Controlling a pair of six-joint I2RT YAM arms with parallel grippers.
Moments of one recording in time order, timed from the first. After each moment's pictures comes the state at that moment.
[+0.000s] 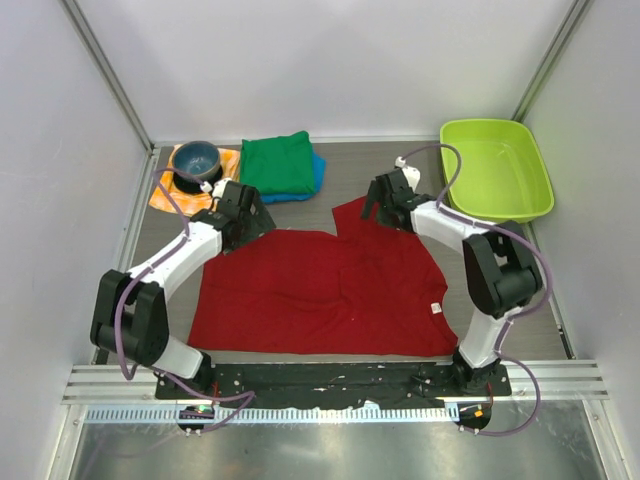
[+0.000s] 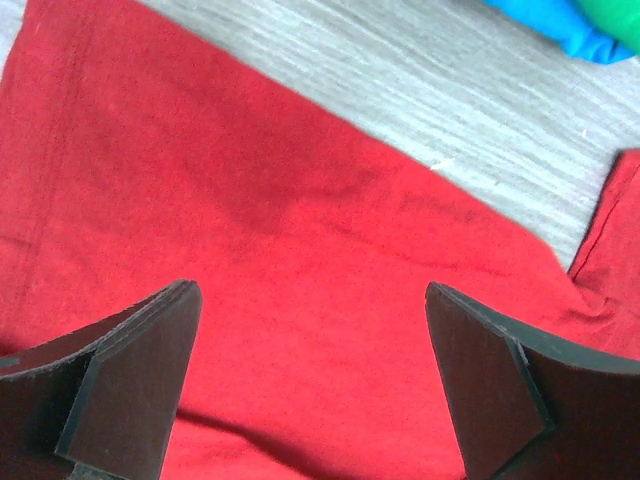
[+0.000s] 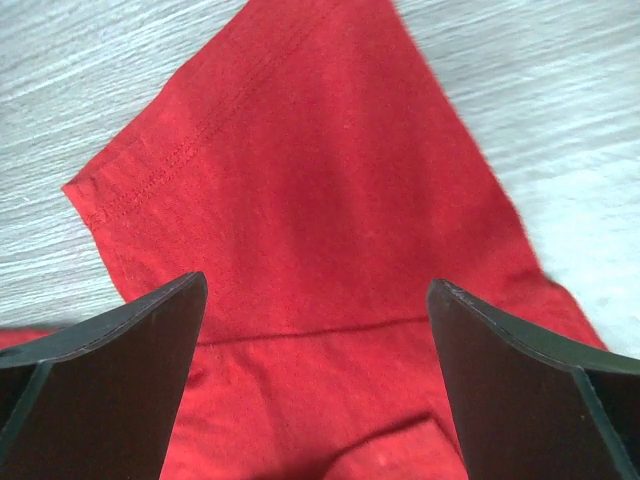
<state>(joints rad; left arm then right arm) -0.37 1.46 1.02 -0.49 -0.26 -0.78 0.41 1.76 1.16 -0.26 0.30 0.62</state>
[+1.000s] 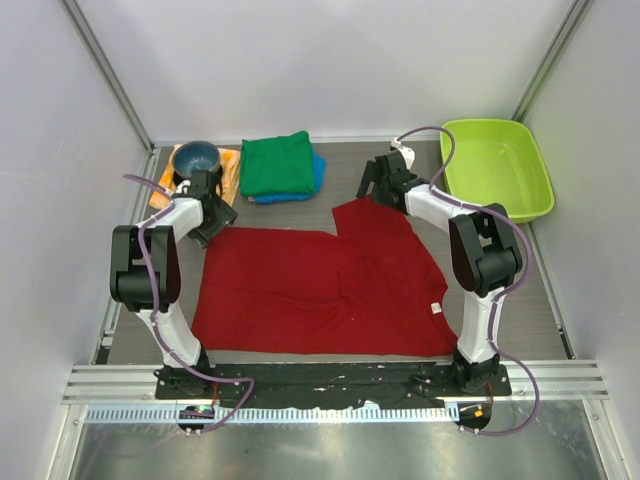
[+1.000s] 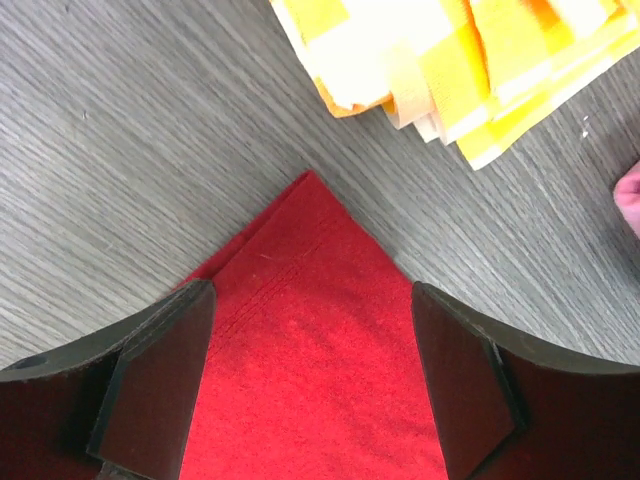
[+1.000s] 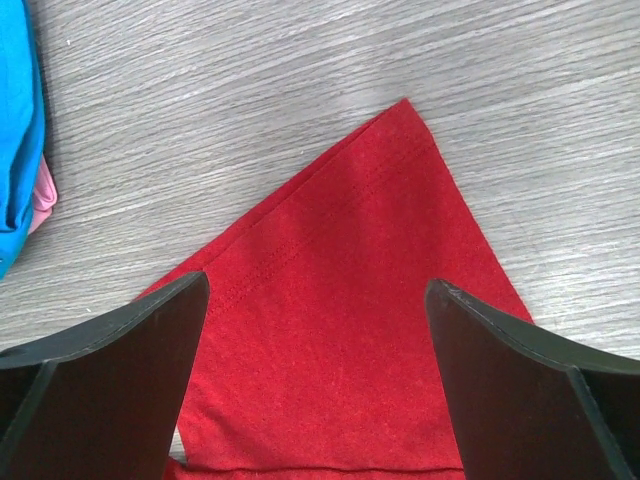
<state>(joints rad) -0.03 1.82 1.18 -0.45 -0.24 -0.83 0.36 1.98 1.39 -0.17 0.24 0.54</state>
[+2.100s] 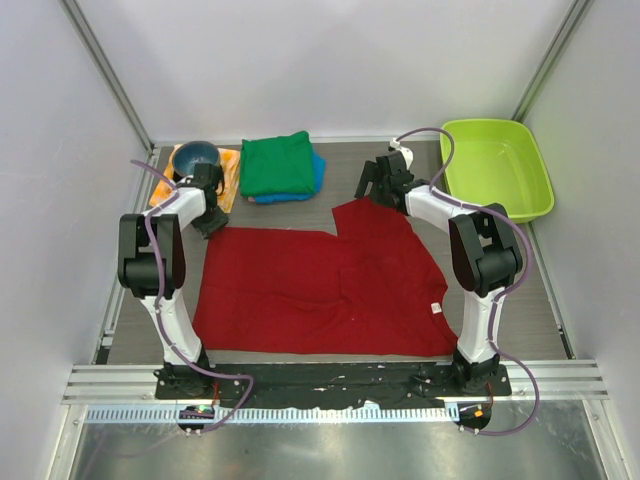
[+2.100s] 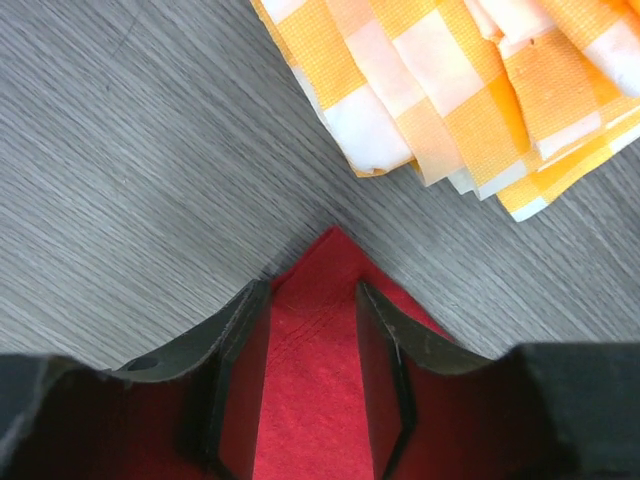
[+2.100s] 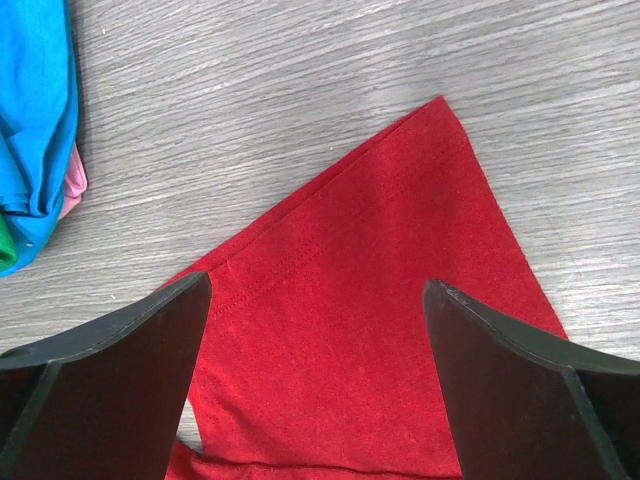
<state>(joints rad) -0.02 1.94 1.32 -0.56 -0.31 -0.73 0.36 1.98 1.38 -0.13 0.18 0.54</state>
